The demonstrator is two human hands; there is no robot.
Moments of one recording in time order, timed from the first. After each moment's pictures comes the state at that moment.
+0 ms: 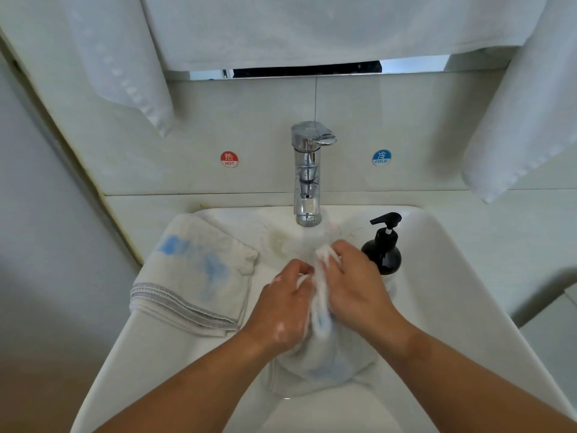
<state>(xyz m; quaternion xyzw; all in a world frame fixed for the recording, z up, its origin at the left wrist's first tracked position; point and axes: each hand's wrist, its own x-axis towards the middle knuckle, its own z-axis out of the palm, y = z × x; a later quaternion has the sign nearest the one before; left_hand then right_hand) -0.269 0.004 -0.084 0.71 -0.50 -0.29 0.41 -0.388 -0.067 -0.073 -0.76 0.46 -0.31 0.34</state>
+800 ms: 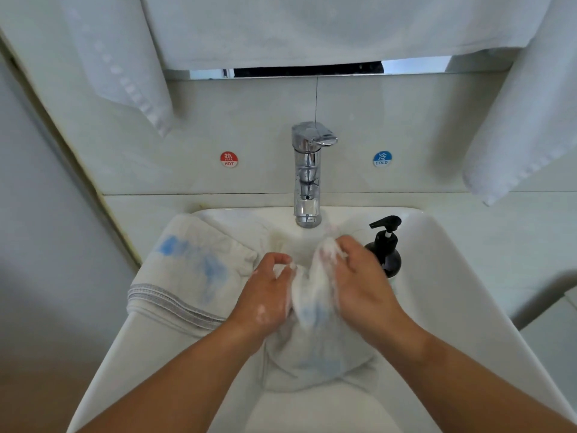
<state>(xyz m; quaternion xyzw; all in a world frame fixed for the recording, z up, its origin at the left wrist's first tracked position) -0.258 -0.003 -0.077 0.72 -0.36 -0.34 0.48 -0.391 -0.067 -0.072 -0.71 0.40 -0.37 0.44</state>
